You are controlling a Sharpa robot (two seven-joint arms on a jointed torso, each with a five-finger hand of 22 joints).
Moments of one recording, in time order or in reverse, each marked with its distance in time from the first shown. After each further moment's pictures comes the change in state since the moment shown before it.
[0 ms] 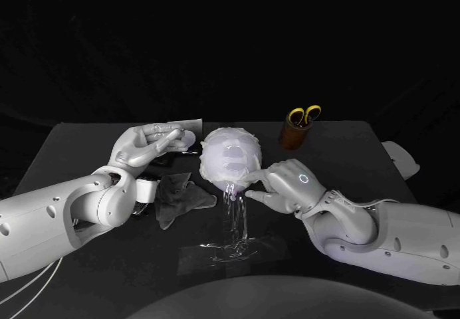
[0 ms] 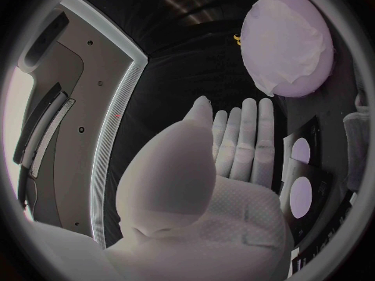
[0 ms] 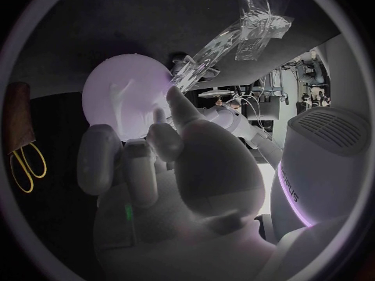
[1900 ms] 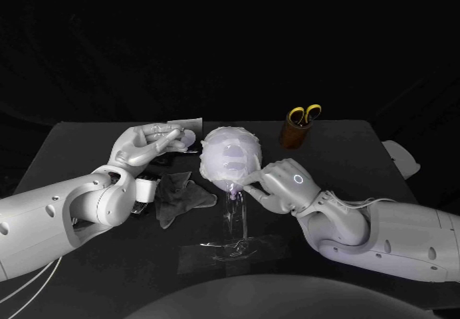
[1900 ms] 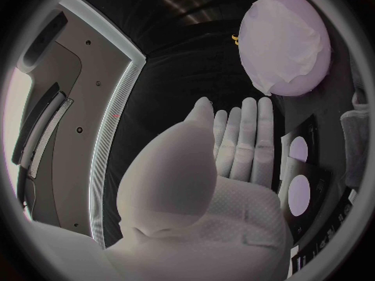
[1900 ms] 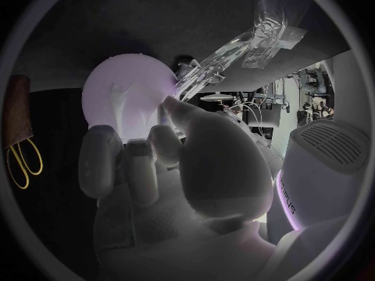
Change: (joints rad) left arm 0.000 -0.004 0.000 0.001 -0.001 -0.002 -0.016; left_hand 0.013 0.013 0.000 0.000 0.000 0.011 -0.003 -0.004 0.000 0.011 -0.004 0.000 0.000 0.005 -0.002 0.039 0.020 0.009 0.003 -0.003 0.031 0.016; right arm -0.012 0.038 0.002 -0.034 -0.104 0.000 -0.076; right_hand -0.018 -0.070 0.431 0.227 -0.071 0.113 -0.053 0.079 0.058 -0.021 -0.021 0.081 0.011 -0.014 -0.022 -0.003 -0.001 -0.009 0.023 -0.031 0.004 0.035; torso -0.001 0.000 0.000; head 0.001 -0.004
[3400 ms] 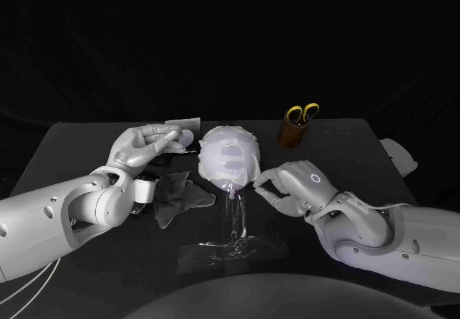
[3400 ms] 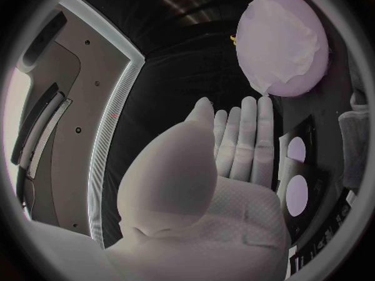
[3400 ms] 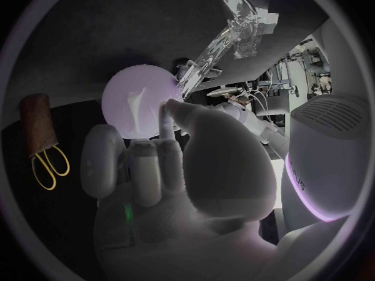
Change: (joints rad) left arm -0.003 0.004 -0.001 -0.005 0.000 0.001 -0.006; left_hand 0.004 0.004 0.000 0.000 0.000 0.005 0.001 -0.007 -0.001 0.007 0.000 -0.004 0.000 0.004 -0.003 0.031 0.014 -0.002 0.004 -0.004 0.026 0.017; right arm -0.001 -0.121 0.000 0.107 0.195 0.012 0.040; right_hand -0.053 -0.065 0.111 0.071 -0.003 -0.117 -0.023 0.193 0.147 0.022 -0.050 0.376 0.290 0.014 -0.036 0.003 0.000 -0.008 0.000 -0.028 -0.008 -0.001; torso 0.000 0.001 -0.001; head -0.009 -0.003
